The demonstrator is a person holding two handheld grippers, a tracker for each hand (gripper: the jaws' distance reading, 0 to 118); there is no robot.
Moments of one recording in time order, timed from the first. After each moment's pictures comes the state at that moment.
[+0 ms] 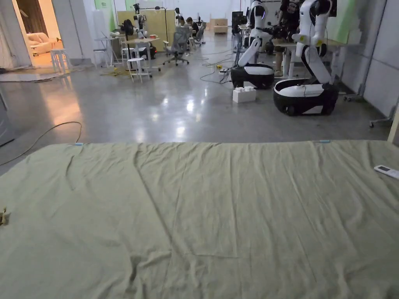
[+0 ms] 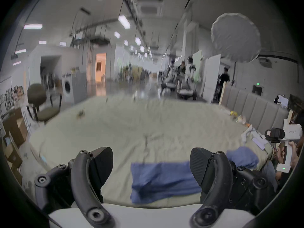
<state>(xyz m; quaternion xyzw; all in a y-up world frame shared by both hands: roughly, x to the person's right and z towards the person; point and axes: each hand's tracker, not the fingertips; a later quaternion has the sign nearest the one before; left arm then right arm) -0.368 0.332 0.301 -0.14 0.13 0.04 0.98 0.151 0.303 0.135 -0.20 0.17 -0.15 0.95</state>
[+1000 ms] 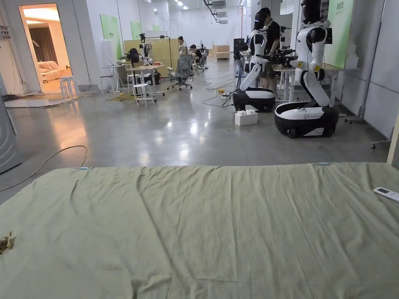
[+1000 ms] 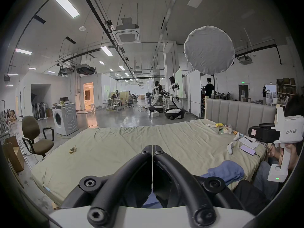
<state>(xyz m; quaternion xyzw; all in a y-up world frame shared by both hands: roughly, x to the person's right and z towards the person) -0.291 0.407 0.309 -0.06 0.08 -0.03 0.99 0.074 0.380 0.194 -0.09 0.21 -0.01 0.97</state>
